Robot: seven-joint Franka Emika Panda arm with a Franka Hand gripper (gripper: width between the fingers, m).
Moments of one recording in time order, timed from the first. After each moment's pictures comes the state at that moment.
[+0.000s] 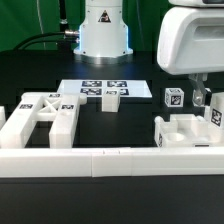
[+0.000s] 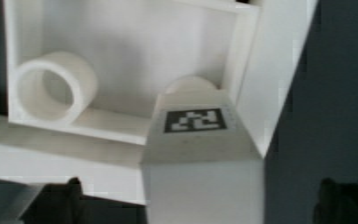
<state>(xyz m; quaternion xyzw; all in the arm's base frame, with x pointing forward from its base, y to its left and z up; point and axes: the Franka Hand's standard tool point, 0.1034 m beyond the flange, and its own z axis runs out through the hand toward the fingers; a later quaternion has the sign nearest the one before) 0.639 0.119 0.082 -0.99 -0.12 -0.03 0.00</state>
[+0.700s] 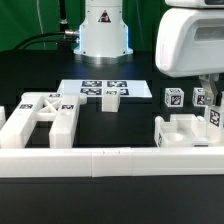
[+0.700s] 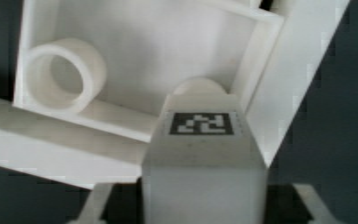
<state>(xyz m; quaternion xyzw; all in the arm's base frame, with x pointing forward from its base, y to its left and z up) 0.639 0.117 0.081 -0.99 -0.13 -0.03 0.00</state>
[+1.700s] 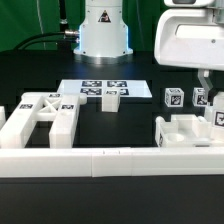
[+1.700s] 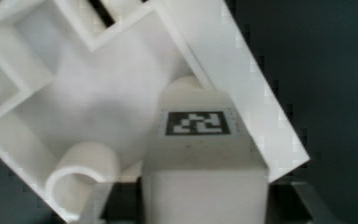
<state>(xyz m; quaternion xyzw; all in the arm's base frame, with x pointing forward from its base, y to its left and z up) 0.638 0.119 0.079 -0.95 0.30 -0.04 0.02</state>
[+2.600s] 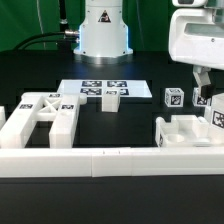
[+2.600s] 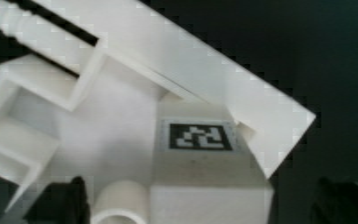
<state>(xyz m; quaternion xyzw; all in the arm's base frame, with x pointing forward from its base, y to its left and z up) 0.638 0.123 0.080 -0.90 0.44 -0.03 0.03</state>
